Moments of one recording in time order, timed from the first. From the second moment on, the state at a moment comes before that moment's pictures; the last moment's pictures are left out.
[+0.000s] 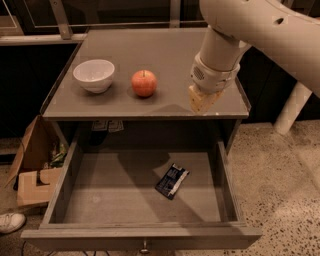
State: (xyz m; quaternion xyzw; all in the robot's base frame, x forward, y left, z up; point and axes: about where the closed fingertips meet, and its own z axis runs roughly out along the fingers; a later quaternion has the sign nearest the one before) arm 0.559 -0.131 0.864 -0.22 0.97 0.03 0.09
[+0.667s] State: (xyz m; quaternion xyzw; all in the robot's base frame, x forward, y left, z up) arm 0.581 -0.237 0.837 -0.11 0.99 0.01 0.06
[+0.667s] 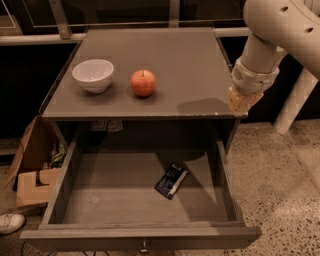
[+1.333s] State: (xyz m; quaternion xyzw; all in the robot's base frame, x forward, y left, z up) arm 0.547 -0.430 0.834 0.05 1.00 -0.06 0.03
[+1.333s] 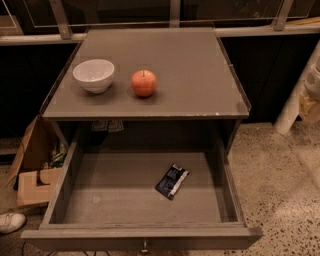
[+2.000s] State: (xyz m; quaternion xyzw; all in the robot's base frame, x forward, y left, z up) arm 0.486 -0.562 0.825 0.20 0.98 -0.06 0.03
